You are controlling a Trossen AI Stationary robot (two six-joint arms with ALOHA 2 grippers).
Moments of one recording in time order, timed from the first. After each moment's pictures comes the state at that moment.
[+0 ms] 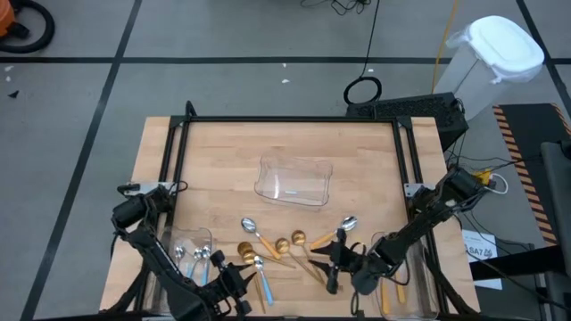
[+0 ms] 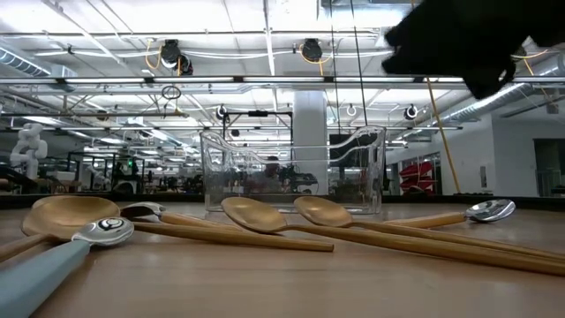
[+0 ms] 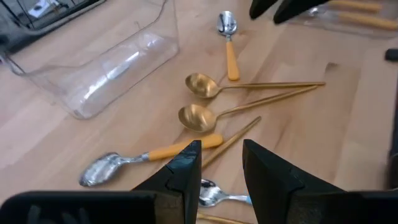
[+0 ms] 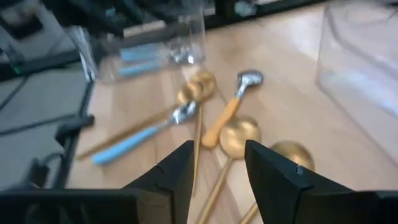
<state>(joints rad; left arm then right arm) -0.94 2.02 1.59 -1.09 -0.99 -1.41 0.75 1.72 0.81 0.33 0.85 0.67</state>
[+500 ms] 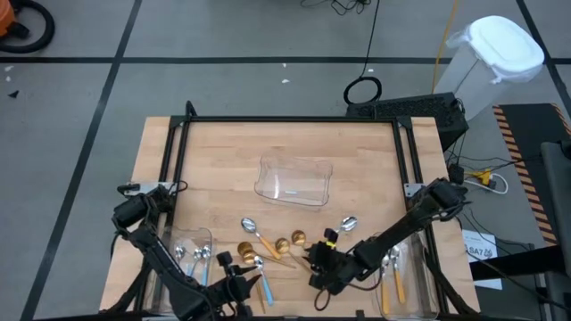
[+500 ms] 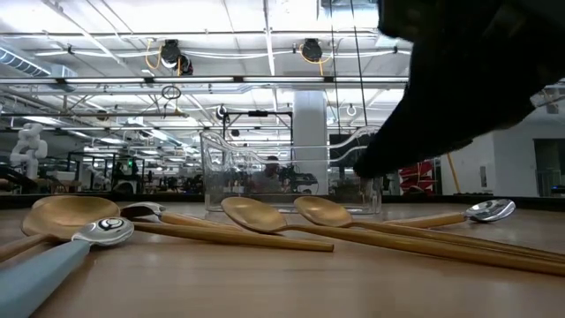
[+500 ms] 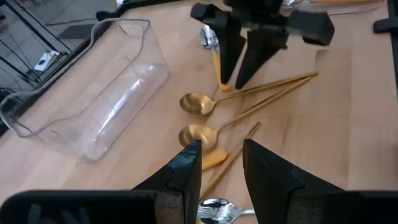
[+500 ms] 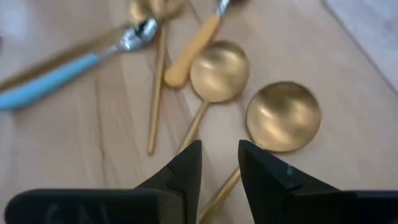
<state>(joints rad) -0.92 2.02 1.59 -0.98 -1.03 -1.08 0.65 1.90 1.03 -0.09 0.65 0.81</state>
